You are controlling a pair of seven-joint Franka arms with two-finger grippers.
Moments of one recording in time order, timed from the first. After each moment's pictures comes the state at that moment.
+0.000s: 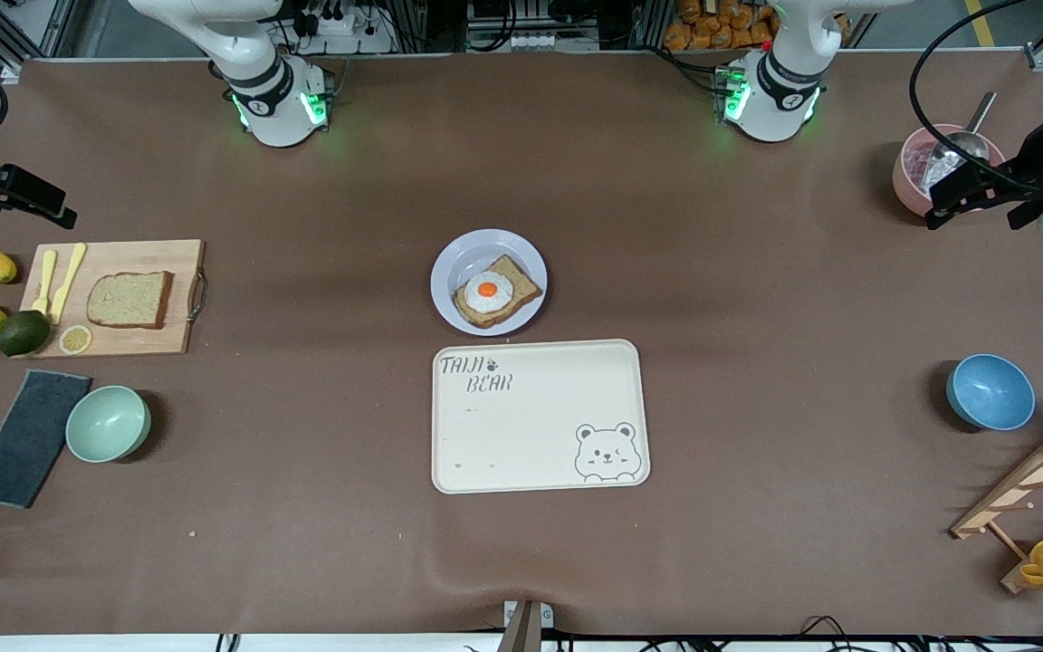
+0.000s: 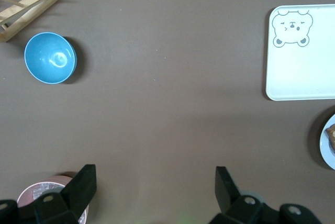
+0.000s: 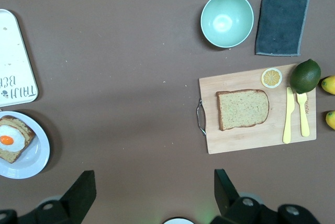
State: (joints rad) left arm -0.04 -0.06 -0.02 -1.62 -0.02 1.55 -0.05; right arm -0.02 -0.05 -0.05 -1.60 0.02 1.47 0.05
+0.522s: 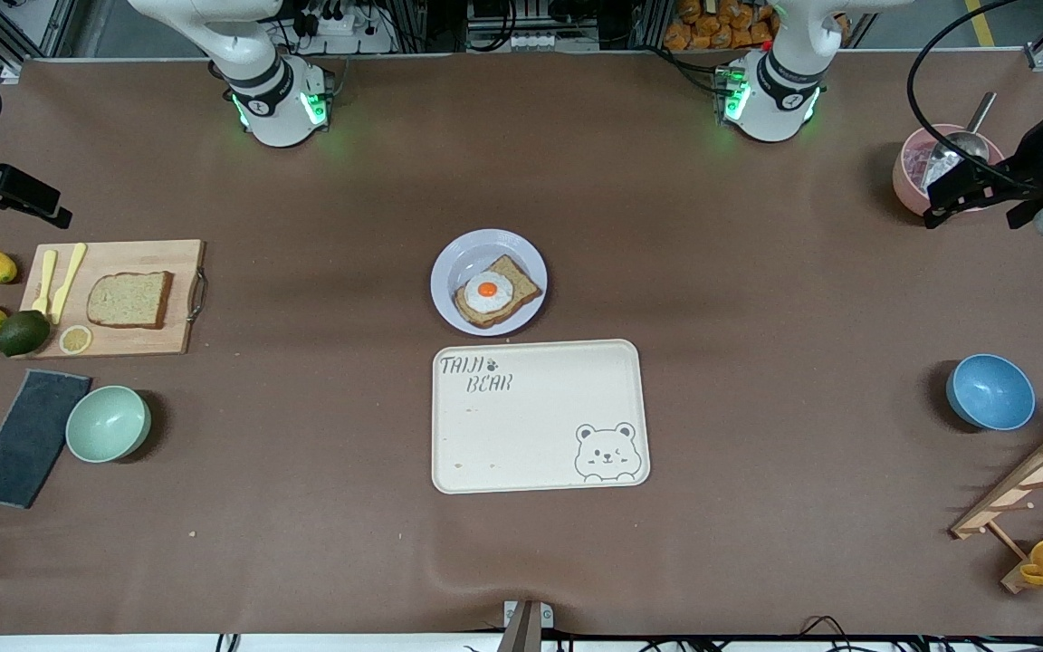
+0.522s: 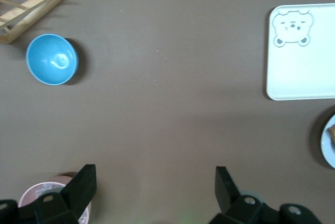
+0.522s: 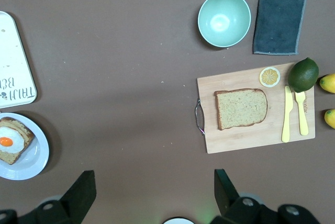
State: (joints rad) left arm -0.04 -0.05 -0.02 -1.60 0.00 1.53 -0.05; right arm -0.02 -0.05 -0.06 -1.60 0.02 1.47 0.05
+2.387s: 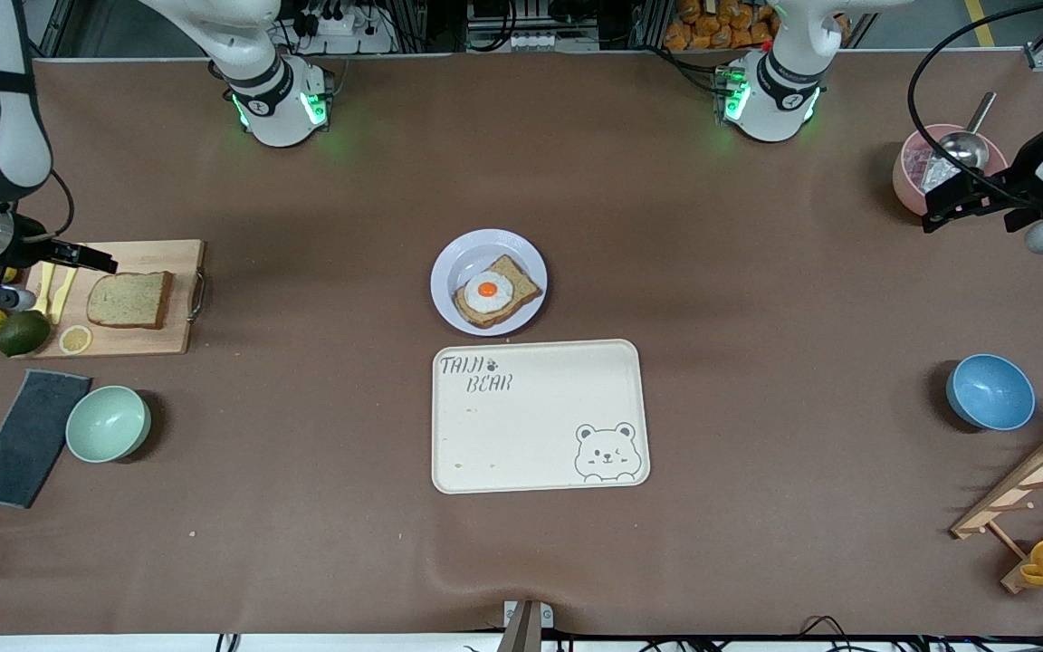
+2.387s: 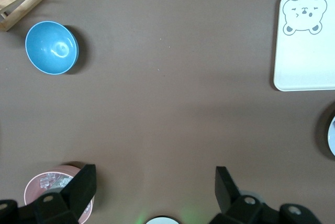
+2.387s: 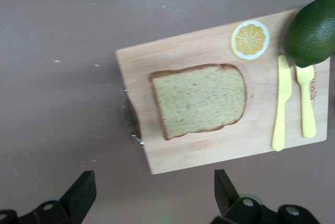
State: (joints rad) left arm -0.03 -0.01 -0.02 -1.57 0.00 1.49 -0.05; right arm -0.30 0.03 -0.08 -2.16 -0.06 1.99 -0.17
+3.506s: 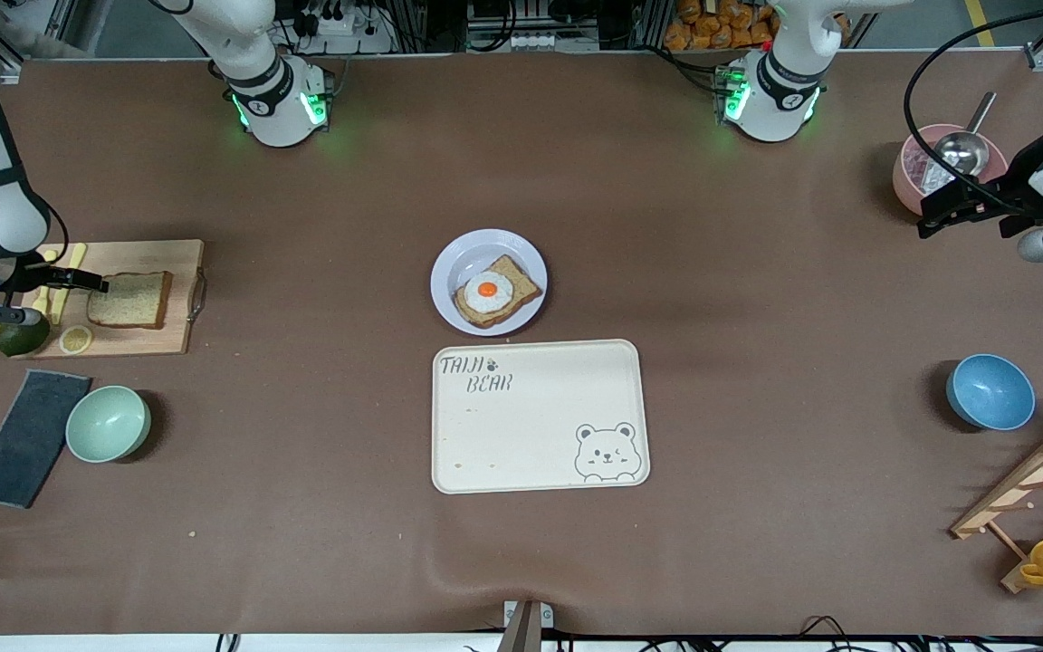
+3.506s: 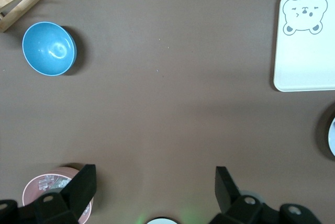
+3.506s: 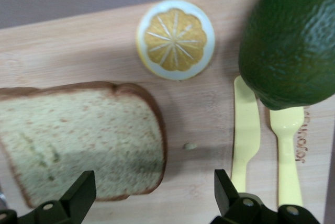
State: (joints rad) left arm -0.03 0.00 -0.02 -1.57 0.00 1.50 -0.05; right arm -0.53 0.38 -0.08 -2.13 -0.05 2.30 -0.46
